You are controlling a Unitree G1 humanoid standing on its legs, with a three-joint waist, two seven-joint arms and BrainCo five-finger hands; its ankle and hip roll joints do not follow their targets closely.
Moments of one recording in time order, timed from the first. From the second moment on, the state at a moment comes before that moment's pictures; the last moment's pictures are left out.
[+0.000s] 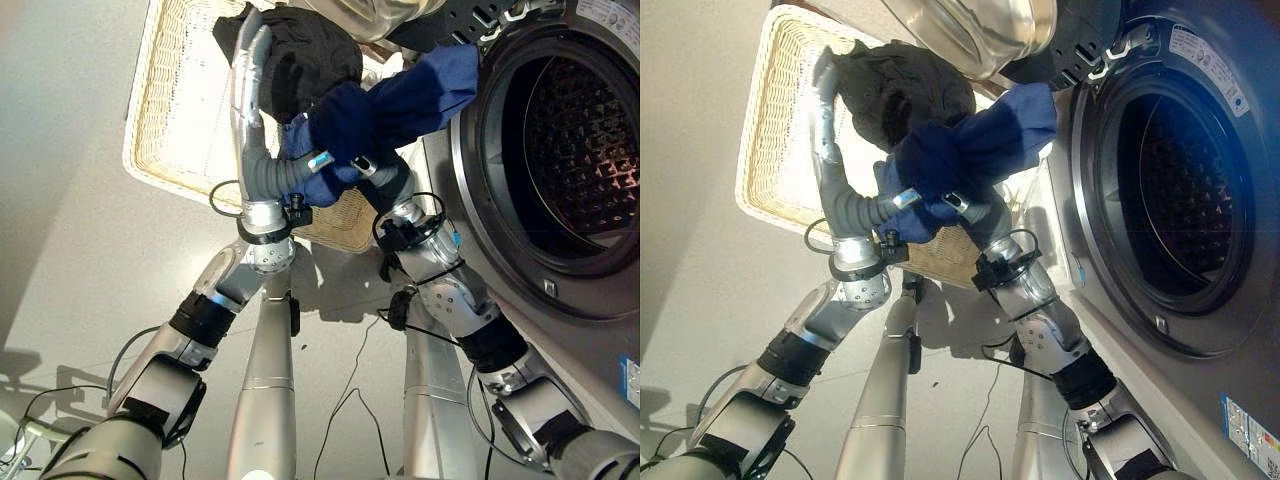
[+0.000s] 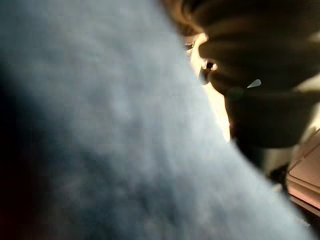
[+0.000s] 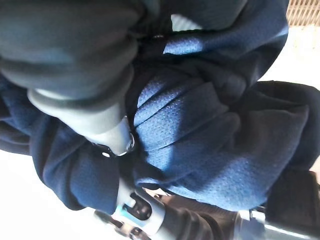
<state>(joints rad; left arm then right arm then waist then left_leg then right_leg) -0.76 0.41 -0.37 0.13 0.50 -0.51 0.98 -0.66 -0.29 0.38 -0.04 0.92 -0.12 0.06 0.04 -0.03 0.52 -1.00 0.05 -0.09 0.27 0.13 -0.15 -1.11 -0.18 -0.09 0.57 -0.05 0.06</state>
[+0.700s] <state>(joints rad) -0.80 0.48 -0.37 0.46 0.38 -0.44 0.97 -0.65 -0.36 0.13 0.22 1.00 -0.37 -0.15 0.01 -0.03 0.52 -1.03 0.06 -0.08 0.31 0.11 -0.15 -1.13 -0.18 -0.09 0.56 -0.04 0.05</state>
